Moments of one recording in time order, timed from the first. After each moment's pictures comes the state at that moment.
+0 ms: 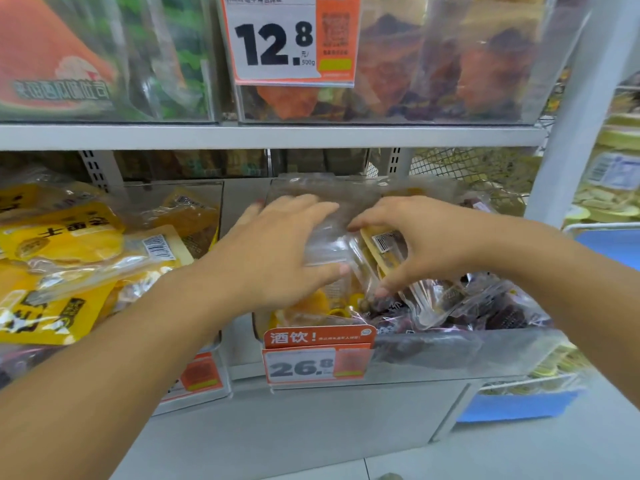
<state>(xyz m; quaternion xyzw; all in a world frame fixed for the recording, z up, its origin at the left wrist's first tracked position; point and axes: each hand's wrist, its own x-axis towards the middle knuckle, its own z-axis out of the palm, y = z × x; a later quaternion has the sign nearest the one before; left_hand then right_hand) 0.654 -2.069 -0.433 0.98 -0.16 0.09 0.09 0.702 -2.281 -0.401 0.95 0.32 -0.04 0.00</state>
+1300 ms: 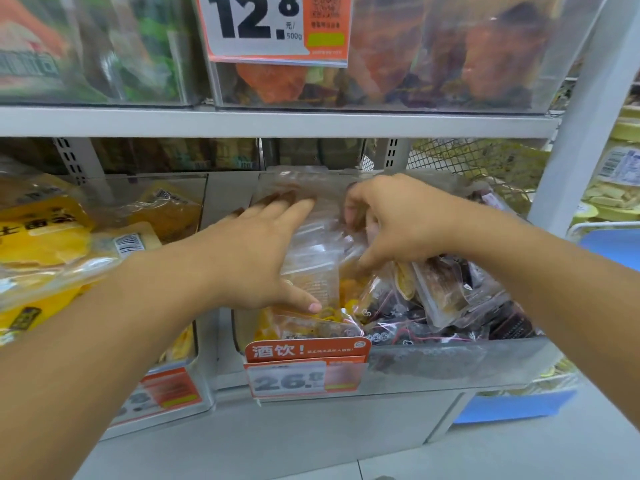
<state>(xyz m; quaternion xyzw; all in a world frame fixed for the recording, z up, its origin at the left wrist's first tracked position) 0.673 -2.064 -0.433 0.99 -0.13 -0.03 0.00 0.726 -2.261 -0.409 0.95 0.30 0.03 -0.06</state>
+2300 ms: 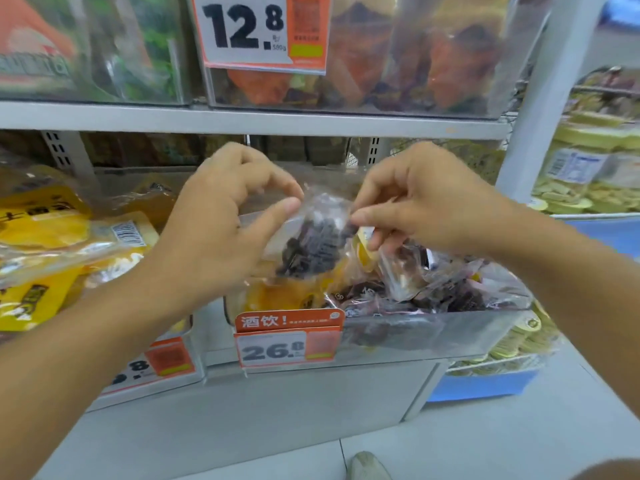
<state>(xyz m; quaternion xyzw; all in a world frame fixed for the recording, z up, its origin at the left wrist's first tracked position) 0.633 -2.062 -0.432 0.87 -0.20 0.31 0.32 0.670 -2.292 -0.388 0.90 0.29 0.02 -0.33</state>
